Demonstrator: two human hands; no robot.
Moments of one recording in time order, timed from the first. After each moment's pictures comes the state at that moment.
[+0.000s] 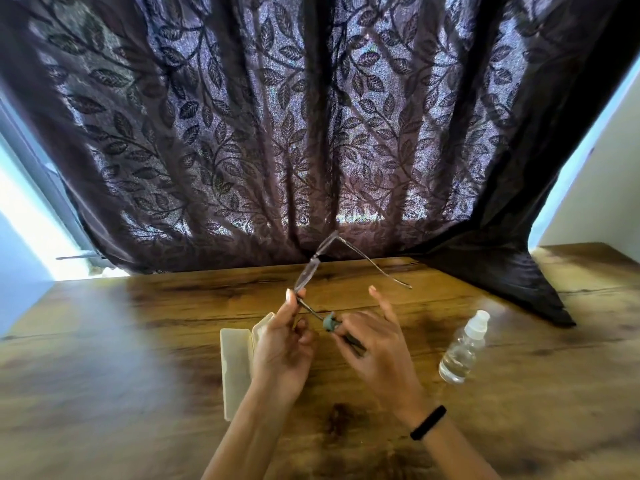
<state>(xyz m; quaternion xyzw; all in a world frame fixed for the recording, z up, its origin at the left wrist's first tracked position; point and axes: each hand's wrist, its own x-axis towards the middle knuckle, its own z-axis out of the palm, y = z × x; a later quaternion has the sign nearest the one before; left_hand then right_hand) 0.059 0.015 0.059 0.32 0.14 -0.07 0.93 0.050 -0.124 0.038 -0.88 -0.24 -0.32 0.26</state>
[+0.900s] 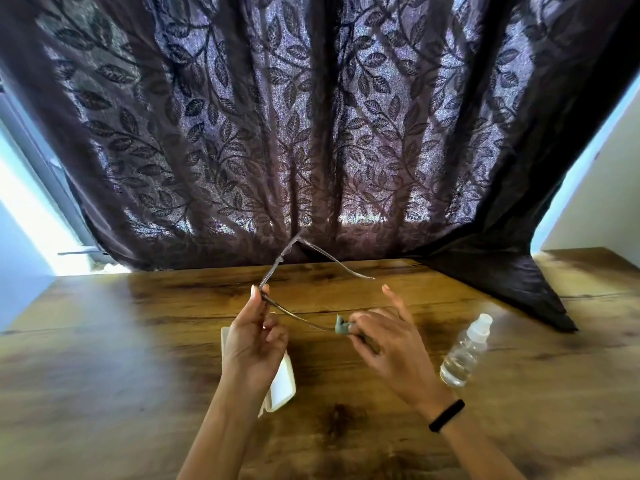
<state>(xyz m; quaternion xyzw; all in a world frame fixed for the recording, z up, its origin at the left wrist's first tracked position) 0.064 0.048 0.061 0.27 0.15 -0.03 0.95 0.060 -0.148 0.034 -0.89 -0.28 -0.31 0.20</state>
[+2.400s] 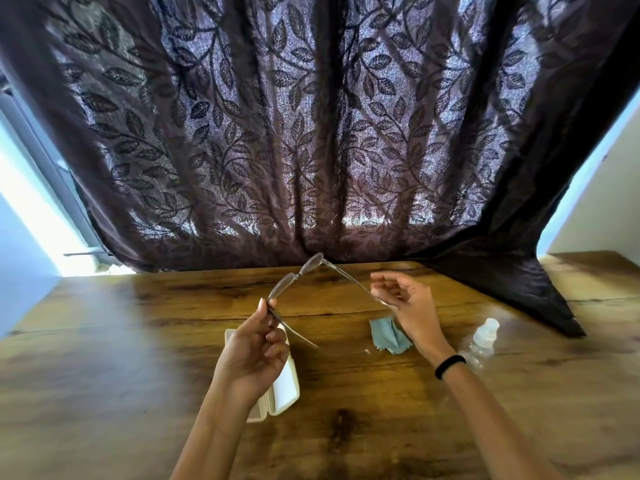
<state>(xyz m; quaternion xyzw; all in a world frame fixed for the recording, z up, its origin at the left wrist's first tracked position) 0.064 0.067 0.044 0.28 0.13 -0.14 0.94 0.118 -0.169 0.039 -0.77 -0.09 -0.12 0.62</state>
